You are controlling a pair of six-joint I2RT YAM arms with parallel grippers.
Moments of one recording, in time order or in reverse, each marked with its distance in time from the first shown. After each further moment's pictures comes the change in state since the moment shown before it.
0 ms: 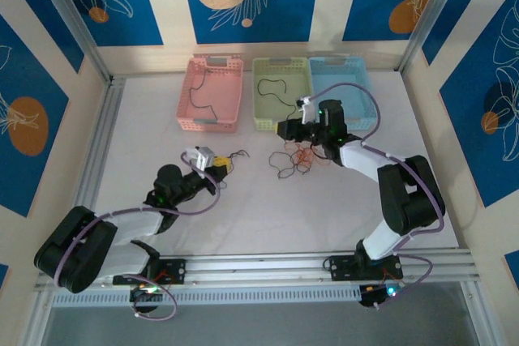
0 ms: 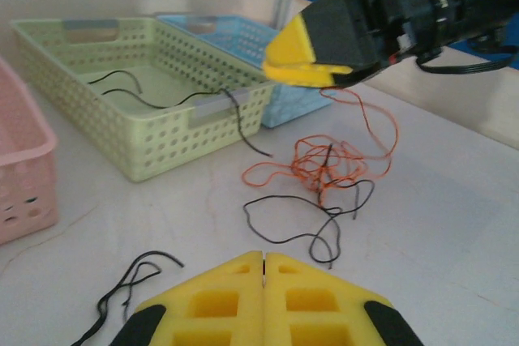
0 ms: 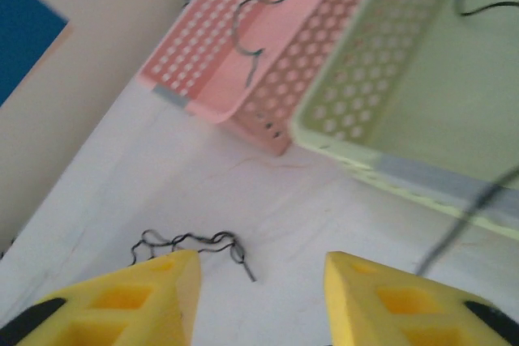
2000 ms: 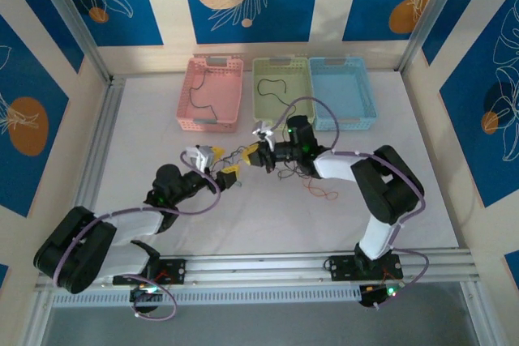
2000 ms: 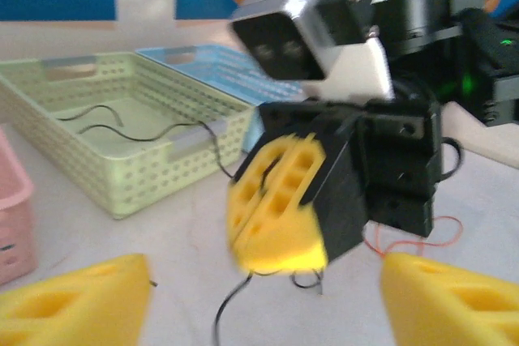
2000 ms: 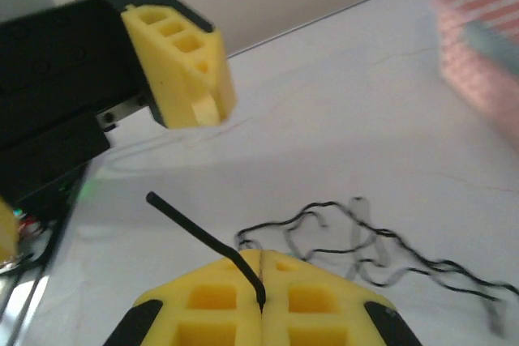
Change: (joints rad) left arm -0.016 -0.018 0.012 0.030 -0.023 0.007; right arm 0.213 0.125 -0.048 0.264 -0.292 -0.311
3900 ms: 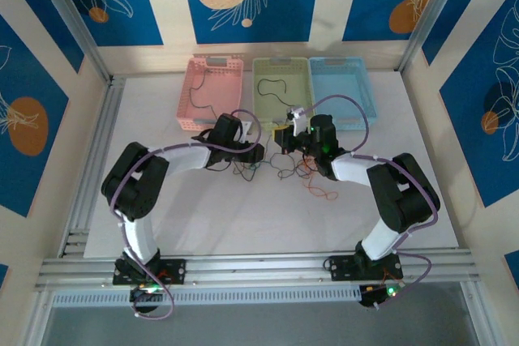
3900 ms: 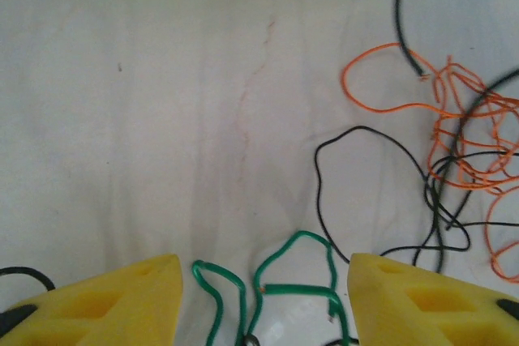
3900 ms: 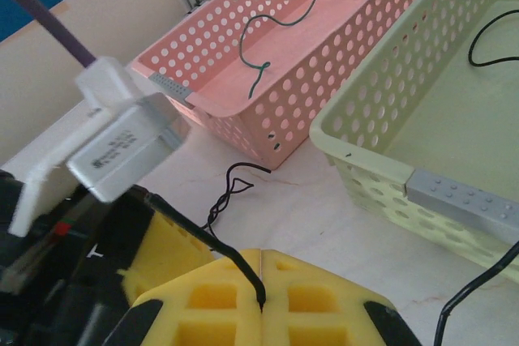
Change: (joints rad) left arm -0.057 0.630 0.851 -1.032 -0.057 -0.242; right arm -0.124 -0.092 -0.102 0.050 0.441 0.208
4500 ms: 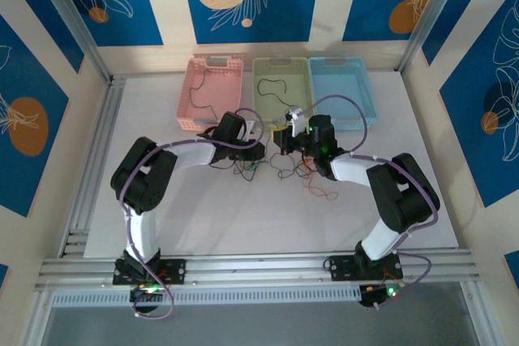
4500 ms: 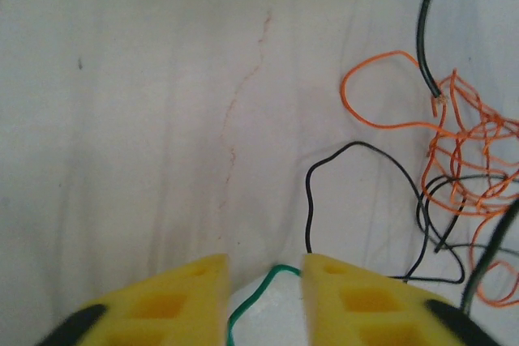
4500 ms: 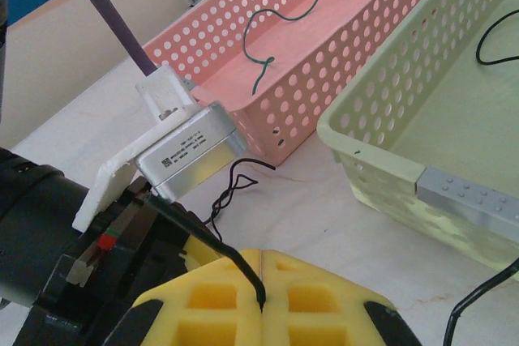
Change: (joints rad) left arm 0.002 0.079 0.062 0.013 0.068 -0.064; right arm 0.010 0.000 0.005 -0.015 0.005 -0.018
